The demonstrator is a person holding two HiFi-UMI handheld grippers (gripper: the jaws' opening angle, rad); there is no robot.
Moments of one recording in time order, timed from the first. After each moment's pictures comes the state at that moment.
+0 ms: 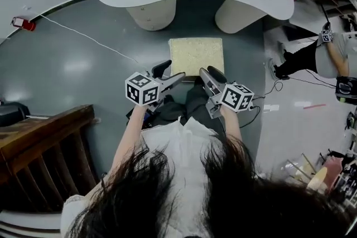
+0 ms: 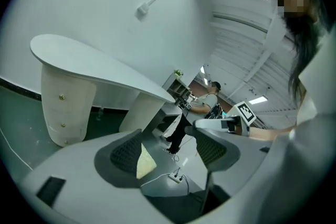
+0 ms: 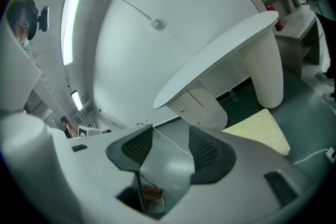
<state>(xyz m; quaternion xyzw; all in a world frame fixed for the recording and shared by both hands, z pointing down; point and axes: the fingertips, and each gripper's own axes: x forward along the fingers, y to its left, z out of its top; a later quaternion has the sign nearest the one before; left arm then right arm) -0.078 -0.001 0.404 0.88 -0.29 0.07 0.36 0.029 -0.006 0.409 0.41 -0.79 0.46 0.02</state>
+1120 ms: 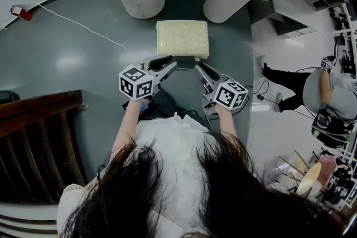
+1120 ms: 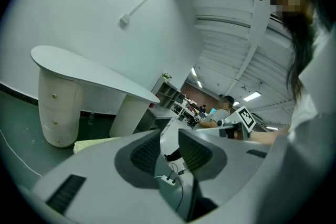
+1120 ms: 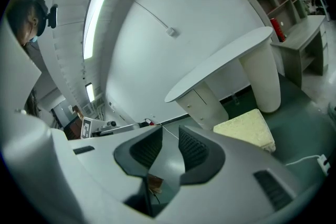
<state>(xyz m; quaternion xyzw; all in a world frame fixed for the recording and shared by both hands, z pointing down) 0.006 0.114 0.359 0.90 -0.30 0.04 0.32 0.100 0.120 0.373 0.37 -0.83 0.41 0.02</state>
